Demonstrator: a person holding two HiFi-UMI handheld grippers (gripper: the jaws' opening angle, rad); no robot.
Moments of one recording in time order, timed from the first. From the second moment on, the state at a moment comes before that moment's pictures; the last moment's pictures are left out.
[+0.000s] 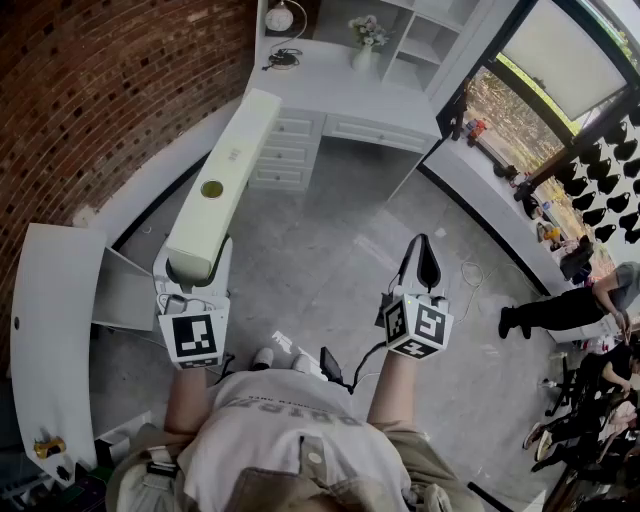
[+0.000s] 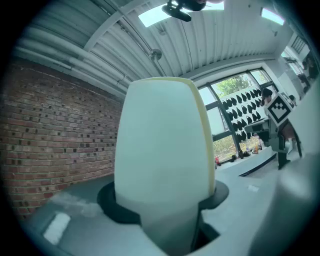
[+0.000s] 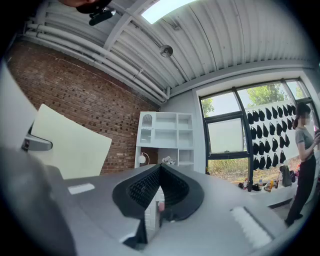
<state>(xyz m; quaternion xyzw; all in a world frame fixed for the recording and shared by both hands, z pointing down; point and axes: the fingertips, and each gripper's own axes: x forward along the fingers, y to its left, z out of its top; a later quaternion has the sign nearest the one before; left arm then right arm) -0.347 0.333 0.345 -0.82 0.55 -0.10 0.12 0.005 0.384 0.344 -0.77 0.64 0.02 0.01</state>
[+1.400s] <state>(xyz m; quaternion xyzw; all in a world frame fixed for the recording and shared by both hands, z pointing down) -0.228 0.310 0.342 -0.92 0.18 0.12 -0.33 -0.008 0.385 0.426 -0.51 0.74 -0.31 0.31</state>
